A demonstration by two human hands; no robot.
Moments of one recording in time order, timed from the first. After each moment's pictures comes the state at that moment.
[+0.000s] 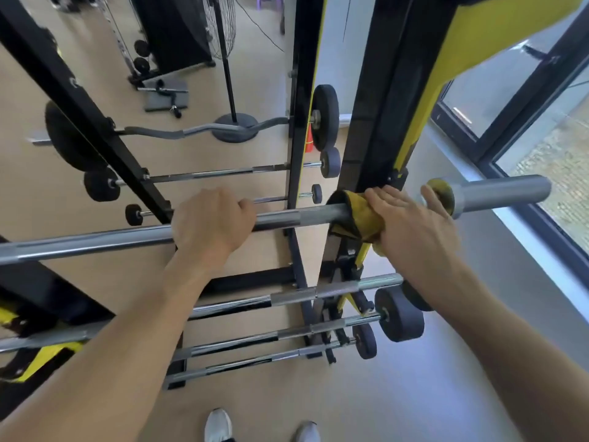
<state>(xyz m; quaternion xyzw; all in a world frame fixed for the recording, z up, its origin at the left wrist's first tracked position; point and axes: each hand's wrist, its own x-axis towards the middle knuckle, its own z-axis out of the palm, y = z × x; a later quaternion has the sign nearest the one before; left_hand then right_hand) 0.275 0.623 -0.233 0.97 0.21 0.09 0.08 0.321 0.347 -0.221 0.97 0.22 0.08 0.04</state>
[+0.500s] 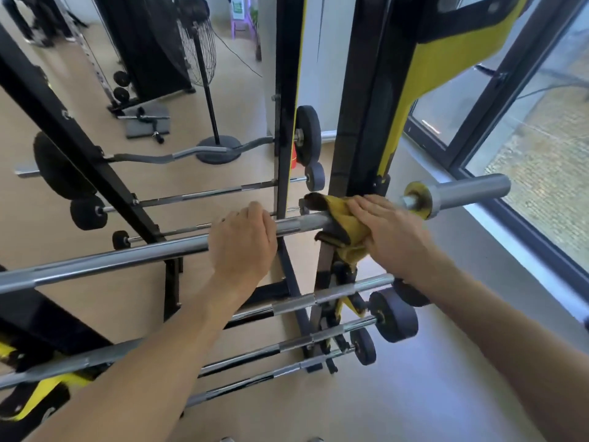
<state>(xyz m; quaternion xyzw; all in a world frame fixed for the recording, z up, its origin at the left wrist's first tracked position) 0.263 0.595 -0.255 0.96 0.08 0.25 0.06 0.316 0.345 -0.224 0.95 0.29 0.08 0.00</state>
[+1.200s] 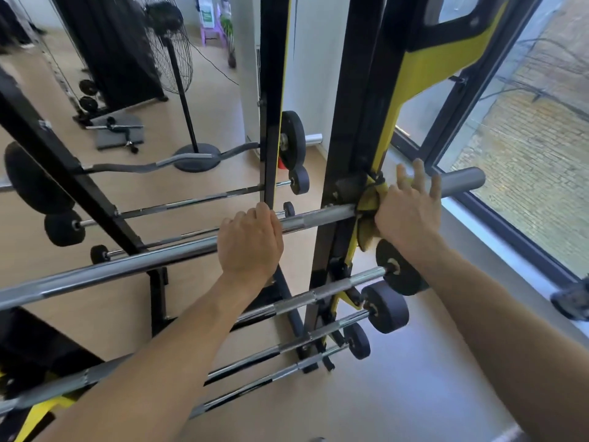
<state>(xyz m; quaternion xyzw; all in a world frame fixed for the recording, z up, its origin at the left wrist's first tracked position) 0.261 0.602 -0.258 0.96 0.04 0.27 0.04 0.318 0.364 -0.204 0.99 -0.03 0.08 0.13</state>
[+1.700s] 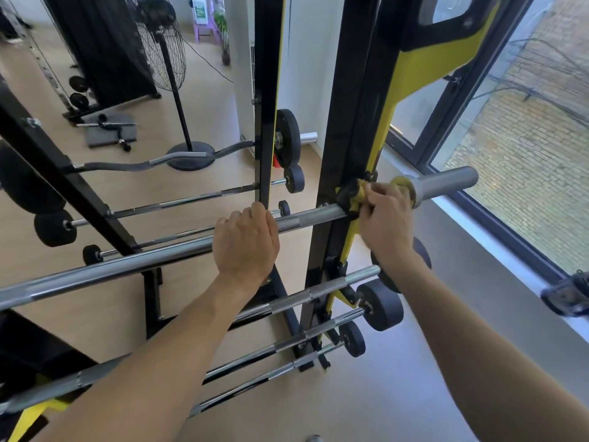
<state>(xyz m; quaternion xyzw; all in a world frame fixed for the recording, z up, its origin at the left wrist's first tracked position) 0.264 0.602 -0.262 0.96 0.04 0.28 0.05 0.312 0.374 -0.236 0.96 0.01 0.21 -0.16</state>
